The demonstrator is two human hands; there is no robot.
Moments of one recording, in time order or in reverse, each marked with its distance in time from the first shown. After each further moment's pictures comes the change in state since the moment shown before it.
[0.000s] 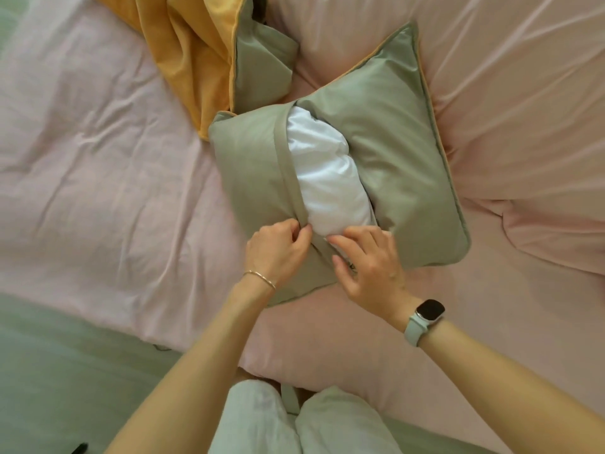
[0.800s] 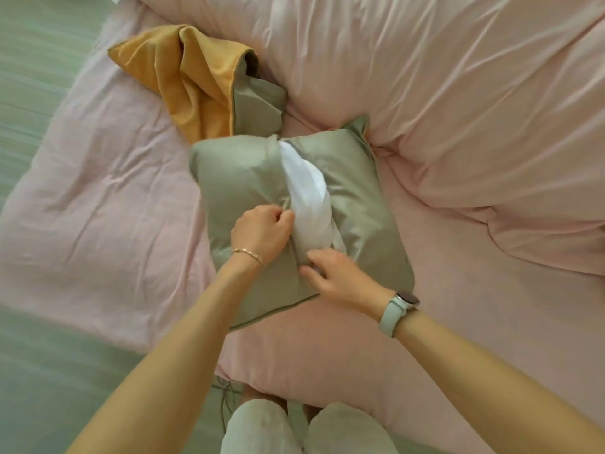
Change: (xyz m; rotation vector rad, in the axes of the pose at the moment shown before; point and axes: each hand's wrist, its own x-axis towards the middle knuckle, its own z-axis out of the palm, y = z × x) left_hand 0.003 0.040 -0.041 0.115 0.107 0.002; right_hand 0.019 -0.026 -0.015 0.519 -0.455 0.201
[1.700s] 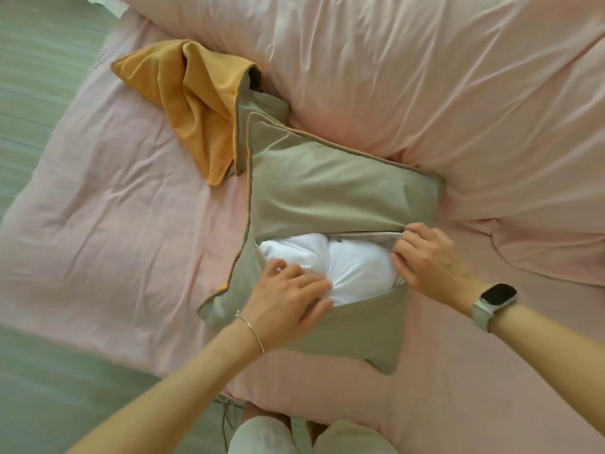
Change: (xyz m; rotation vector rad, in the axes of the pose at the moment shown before) left_hand -0.046 -0.037 0.026 0.276 0.044 0.861; right_hand -0.031 0.064 -0.094 -0.849 0.311 -0.270
